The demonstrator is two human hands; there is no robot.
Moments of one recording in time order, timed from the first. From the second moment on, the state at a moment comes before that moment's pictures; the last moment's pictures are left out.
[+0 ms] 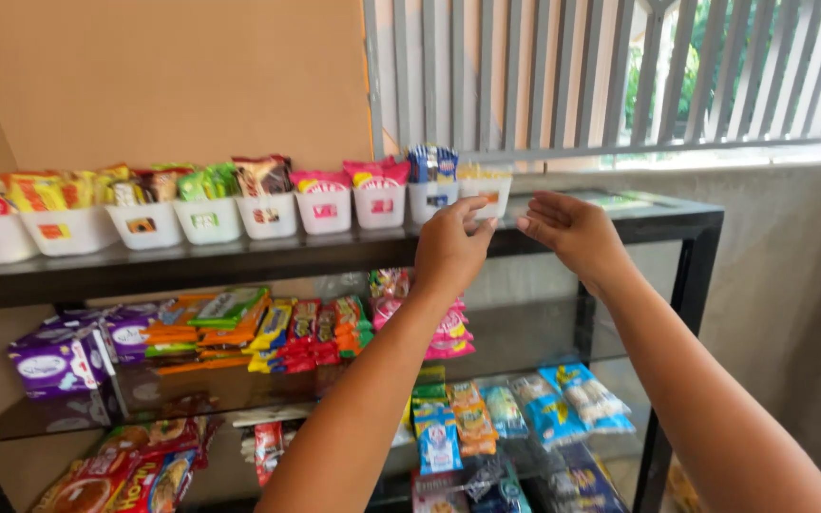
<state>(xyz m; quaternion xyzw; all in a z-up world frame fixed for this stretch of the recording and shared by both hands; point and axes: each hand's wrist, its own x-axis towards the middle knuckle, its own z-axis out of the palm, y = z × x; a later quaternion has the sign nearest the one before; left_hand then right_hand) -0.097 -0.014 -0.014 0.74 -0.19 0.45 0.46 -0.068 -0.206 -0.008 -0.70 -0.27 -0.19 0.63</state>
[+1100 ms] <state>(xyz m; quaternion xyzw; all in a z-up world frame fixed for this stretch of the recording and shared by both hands) -0.253 -0.223 -0.636 0.77 -0.18 -0.18 0.58 -0.314 -0.422 -0.561 -0.82 0.01 0.05 0.57</state>
